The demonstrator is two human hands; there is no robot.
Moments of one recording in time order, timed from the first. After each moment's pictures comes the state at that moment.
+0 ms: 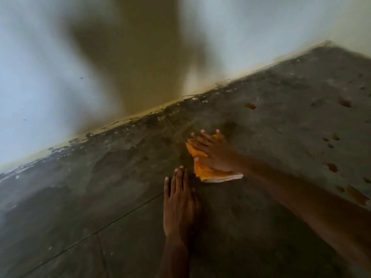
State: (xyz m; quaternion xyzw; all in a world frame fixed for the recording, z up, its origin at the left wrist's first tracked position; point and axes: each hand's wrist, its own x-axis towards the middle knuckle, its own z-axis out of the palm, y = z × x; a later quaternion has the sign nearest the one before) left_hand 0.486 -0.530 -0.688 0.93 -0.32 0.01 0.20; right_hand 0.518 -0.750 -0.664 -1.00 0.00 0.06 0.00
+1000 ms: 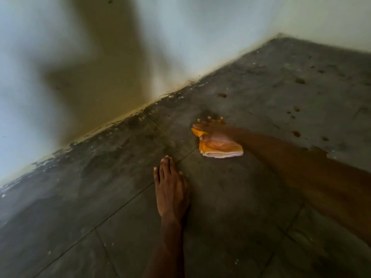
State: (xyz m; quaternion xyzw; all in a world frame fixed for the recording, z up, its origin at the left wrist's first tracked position) left_hand 0.487 -0.527 -0.688 0.92 -0.33 0.03 0.20; right_hand 0.482 -0.788 -0.645 -0.98 0.15 0.12 0.06
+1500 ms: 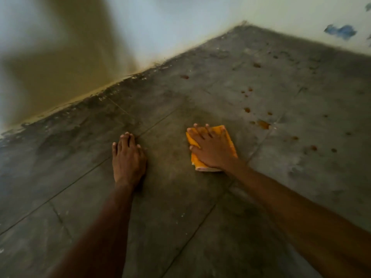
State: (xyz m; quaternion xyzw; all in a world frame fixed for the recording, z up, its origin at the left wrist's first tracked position) left_hand 0.484 -0.525 -0.687 0.92 -0.36 0.04 0.17; right_hand 0.307 -0.708 -0.670 -0.95 0.30 0.02 0.03
